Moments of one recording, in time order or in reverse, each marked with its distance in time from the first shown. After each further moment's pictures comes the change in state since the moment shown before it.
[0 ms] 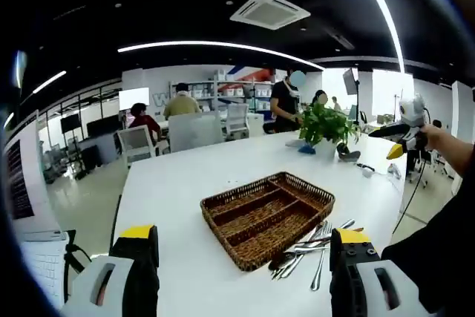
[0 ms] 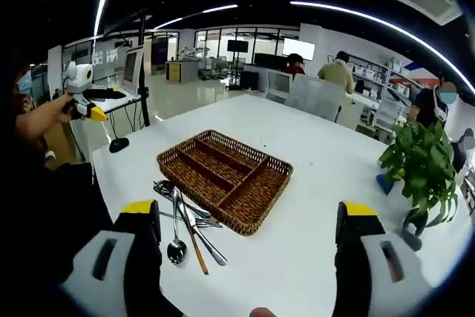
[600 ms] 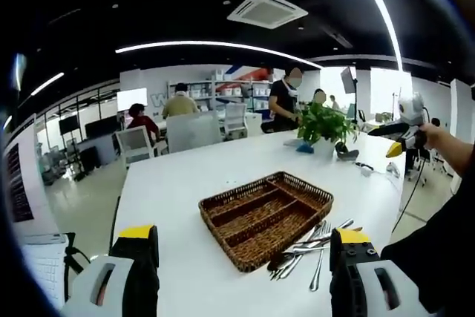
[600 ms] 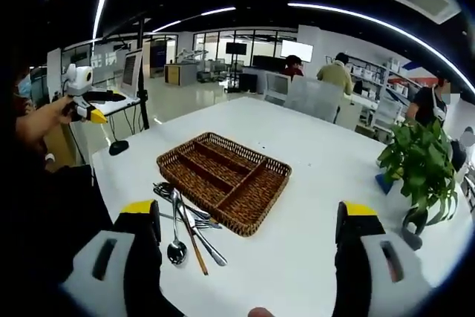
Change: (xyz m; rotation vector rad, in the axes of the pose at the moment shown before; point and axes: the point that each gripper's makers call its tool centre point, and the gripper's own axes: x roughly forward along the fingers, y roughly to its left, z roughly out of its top) left arm 0.002 -0.004 0.002 0.009 0.003 -0.009; right arm -0.004 -0.002 -0.001 0.010 -0.016 -0.003
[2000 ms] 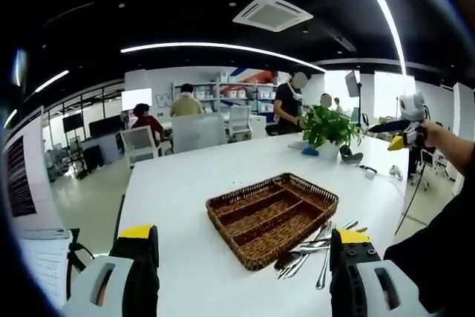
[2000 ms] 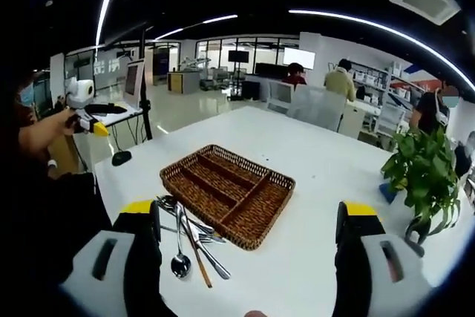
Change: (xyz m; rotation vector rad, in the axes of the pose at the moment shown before) left arm -0.006 0.015 -0.005 -0.017 -0.015 0.019; right arm 0.008 0.008 0.026 -0.007 -0.038 0.017
